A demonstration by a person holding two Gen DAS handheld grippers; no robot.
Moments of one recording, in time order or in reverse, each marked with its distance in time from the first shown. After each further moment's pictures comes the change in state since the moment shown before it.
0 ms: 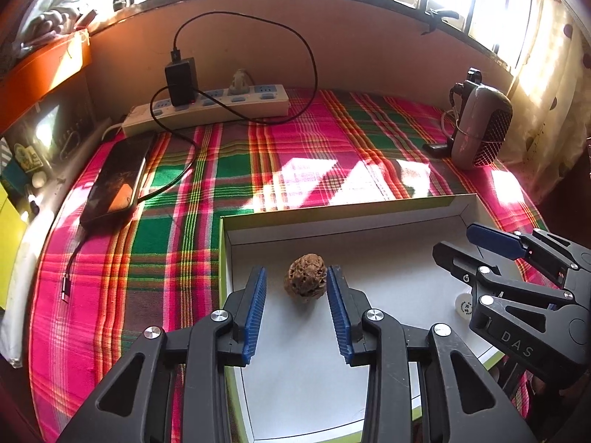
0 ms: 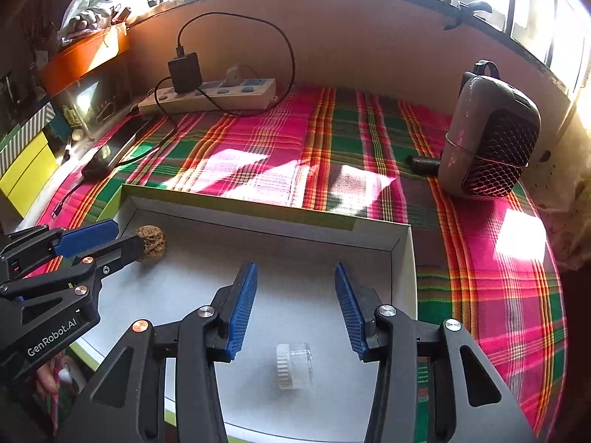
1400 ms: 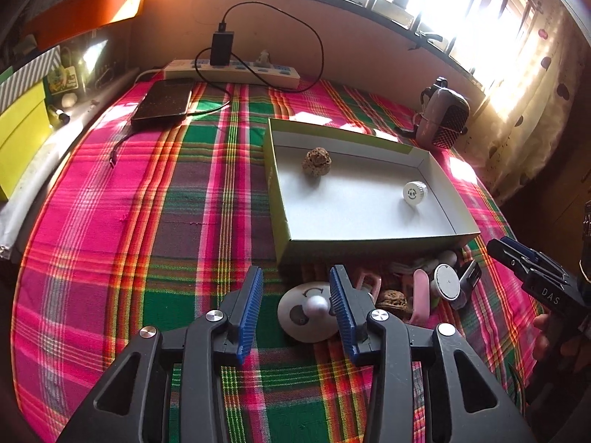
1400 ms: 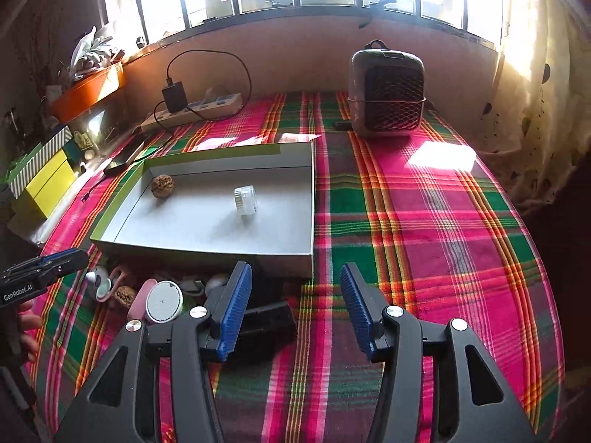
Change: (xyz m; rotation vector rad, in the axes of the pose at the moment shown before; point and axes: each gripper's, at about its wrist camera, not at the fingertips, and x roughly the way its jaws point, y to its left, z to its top) left arm -0.072 0.038 -0.099 -0.126 0.006 -0.140; right arm -0.098 -0.036 -0.104 0.151 -0.086 -0.022
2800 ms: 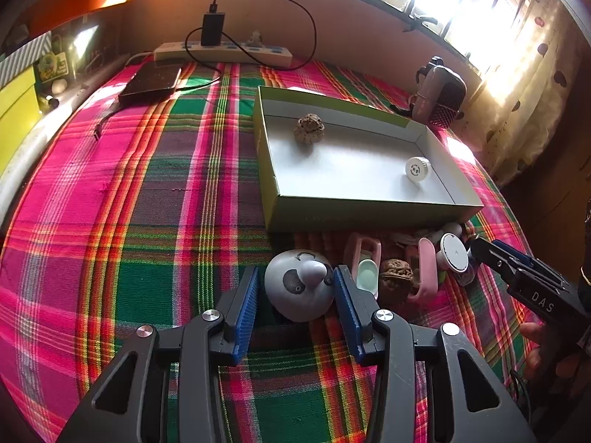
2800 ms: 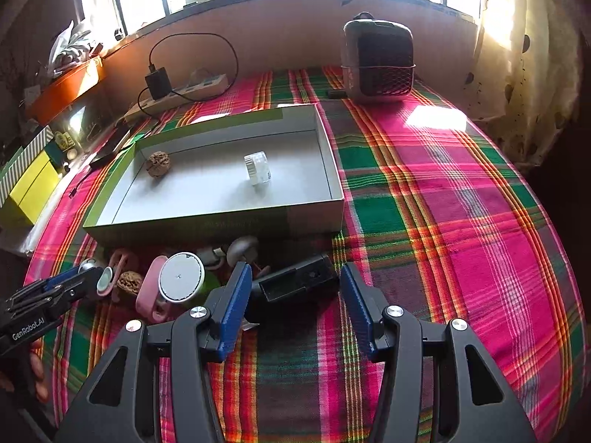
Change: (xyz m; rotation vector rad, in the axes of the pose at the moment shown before) left arm 0.014 -0.003 -0.018 0.021 0.036 -0.022; right arm 0.011 0.031 -0.021 0.098 0.048 -0.081
